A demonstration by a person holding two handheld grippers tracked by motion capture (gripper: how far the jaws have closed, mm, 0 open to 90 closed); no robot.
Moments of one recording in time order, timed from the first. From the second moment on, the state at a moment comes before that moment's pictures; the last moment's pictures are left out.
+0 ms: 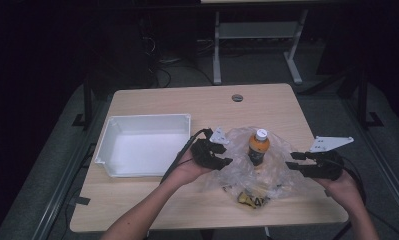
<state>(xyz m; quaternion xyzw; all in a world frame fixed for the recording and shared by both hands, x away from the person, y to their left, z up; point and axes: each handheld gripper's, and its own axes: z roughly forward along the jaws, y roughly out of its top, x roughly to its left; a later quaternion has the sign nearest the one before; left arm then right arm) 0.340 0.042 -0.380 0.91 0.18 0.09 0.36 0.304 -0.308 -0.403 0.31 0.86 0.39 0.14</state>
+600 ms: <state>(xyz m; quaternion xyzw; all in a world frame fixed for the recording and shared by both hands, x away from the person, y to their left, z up) 0.332 0.037 -0.372 0.91 0.16 0.09 0.38 0.295 -0.310 -0.399 0.31 0.85 0.40 0.14</state>
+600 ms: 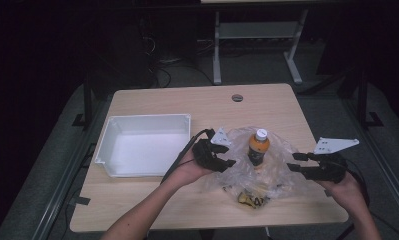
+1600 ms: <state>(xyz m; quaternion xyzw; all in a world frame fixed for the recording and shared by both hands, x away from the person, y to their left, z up) 0.340 0.009 -0.440 0.95 0.17 0.10 0.26 0.323 -0.301 -0.446 0.32 0.88 0.33 0.11</state>
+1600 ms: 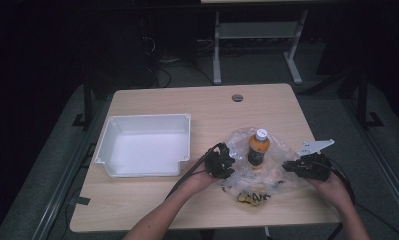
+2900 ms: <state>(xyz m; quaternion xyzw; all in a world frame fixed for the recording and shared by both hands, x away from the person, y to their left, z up) 0.318 0.055 -0.392 0.92 0.16 0.09 0.35 0.291 -0.323 -0.438 0.34 0.84 0.40 0.13</state>
